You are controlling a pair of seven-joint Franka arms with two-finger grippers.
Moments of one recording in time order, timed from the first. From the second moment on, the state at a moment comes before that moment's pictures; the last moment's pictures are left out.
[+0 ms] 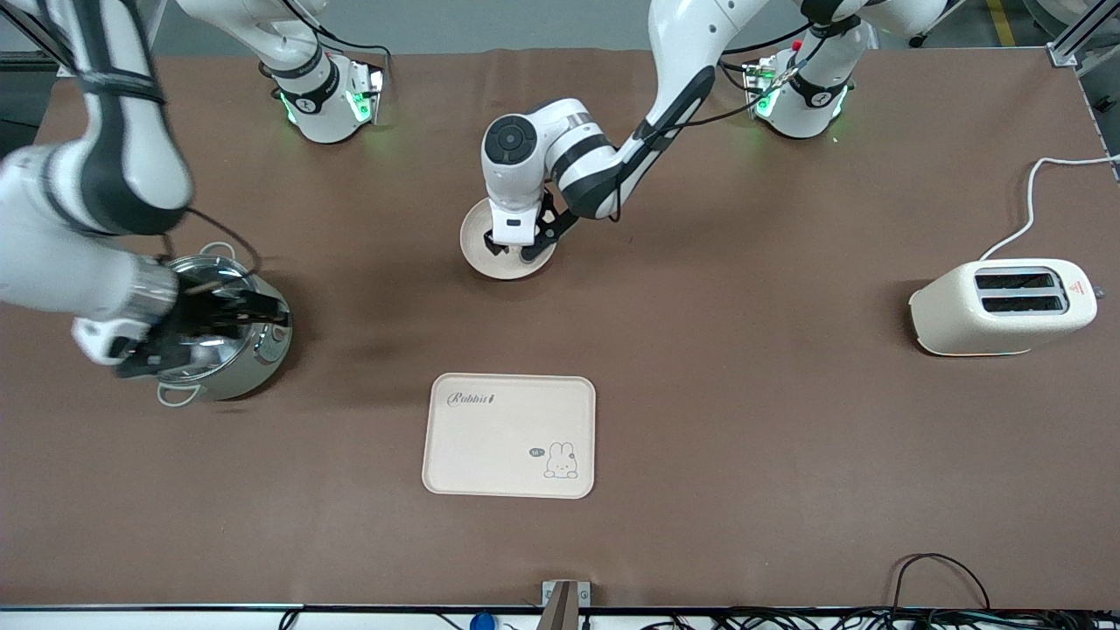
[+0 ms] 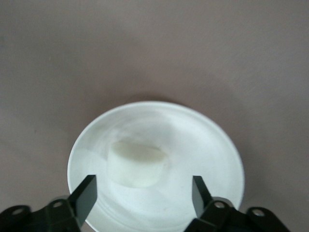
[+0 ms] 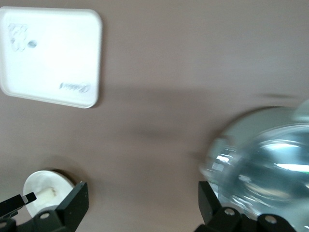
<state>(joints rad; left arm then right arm) -0.84 0.71 -0.25 -1.56 0.02 2.23 -1.80 0.00 0.21 -0.02 -1.69 0.24 1.82 -0.18</state>
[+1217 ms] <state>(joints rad) -0.85 0.76 -0.24 -1.55 0.02 2.26 -1.81 -0.03 0.05 0.00 -1.41 -0.02 1.47 -0.09</state>
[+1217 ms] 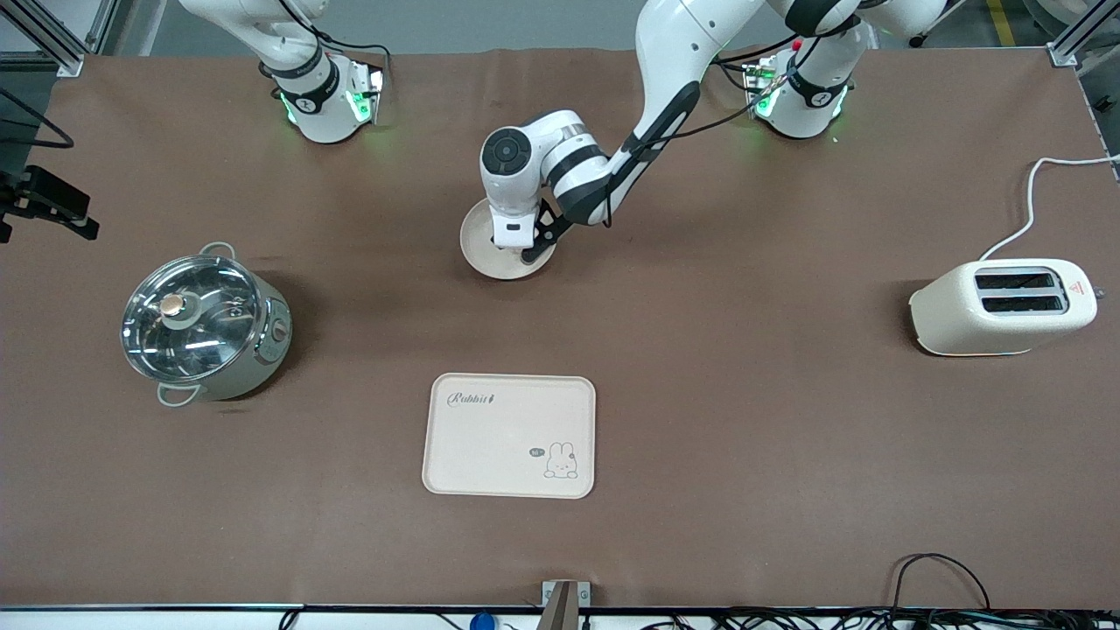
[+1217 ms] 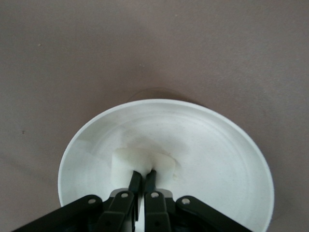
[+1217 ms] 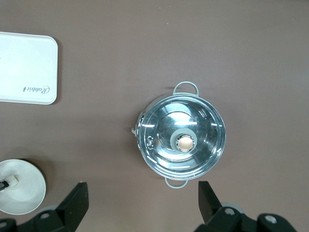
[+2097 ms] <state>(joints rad) -0.45 0.47 -0.22 -1.51 0.04 2.08 -1.44 -0.12 0.03 -0.02 -1.44 0.02 1.47 -0.04</state>
